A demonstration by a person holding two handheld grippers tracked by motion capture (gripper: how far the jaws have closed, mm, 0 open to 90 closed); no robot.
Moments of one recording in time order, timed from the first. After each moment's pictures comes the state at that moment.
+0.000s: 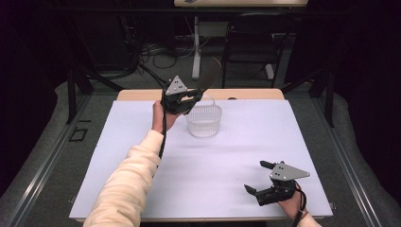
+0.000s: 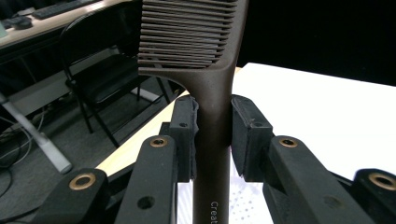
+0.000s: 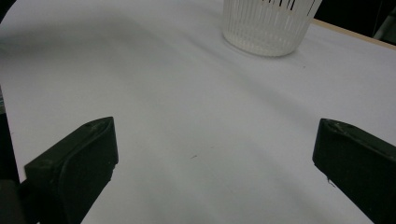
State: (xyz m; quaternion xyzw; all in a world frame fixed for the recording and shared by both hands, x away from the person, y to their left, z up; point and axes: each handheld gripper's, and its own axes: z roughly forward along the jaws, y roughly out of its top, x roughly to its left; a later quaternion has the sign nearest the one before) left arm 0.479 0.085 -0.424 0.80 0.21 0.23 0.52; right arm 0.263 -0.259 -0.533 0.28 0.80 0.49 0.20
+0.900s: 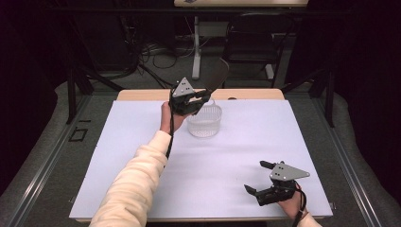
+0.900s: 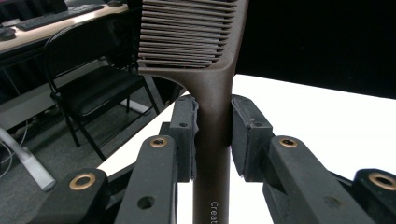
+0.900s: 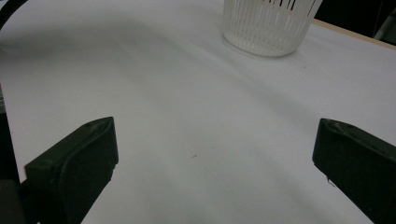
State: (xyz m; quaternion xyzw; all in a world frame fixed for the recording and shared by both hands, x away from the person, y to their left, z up) left arm 0.483 0.064 -0.434 0.79 0.19 0.21 0.55; right arm 0.263 -0.259 -0.533 0.28 0.80 0.49 0.20
